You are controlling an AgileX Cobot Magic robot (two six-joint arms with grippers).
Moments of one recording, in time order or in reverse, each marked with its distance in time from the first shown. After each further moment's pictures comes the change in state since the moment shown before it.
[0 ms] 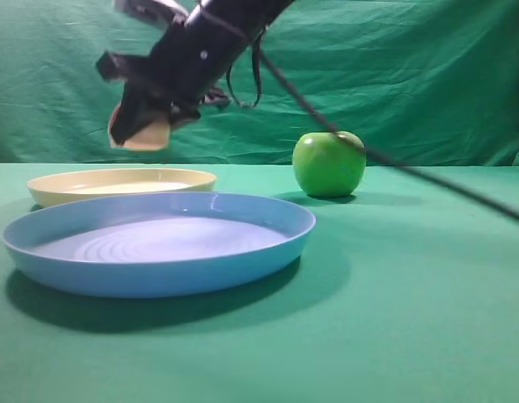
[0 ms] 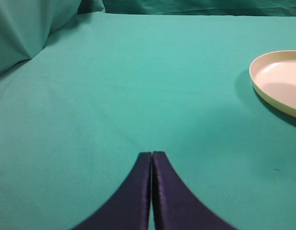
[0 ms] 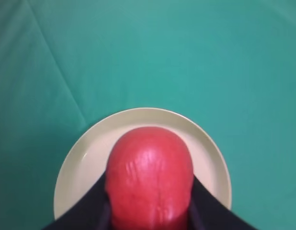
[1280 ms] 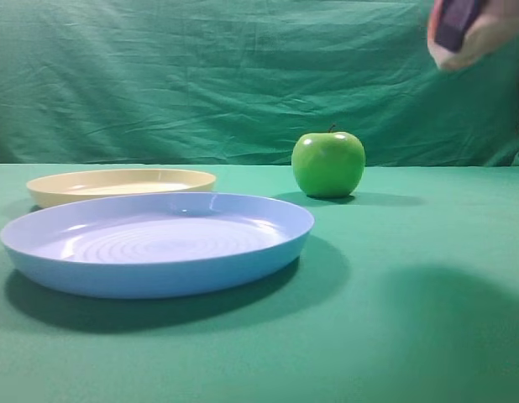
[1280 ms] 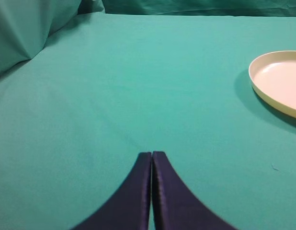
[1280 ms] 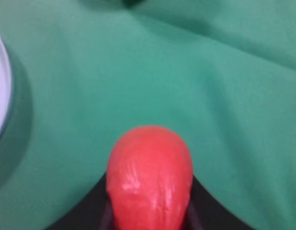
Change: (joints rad) left arm 0.000 0.000 0.000 0.000 0.000 -0.002; right arm -0.188 -0.685 1.220 -0.445 -0.330 0.534
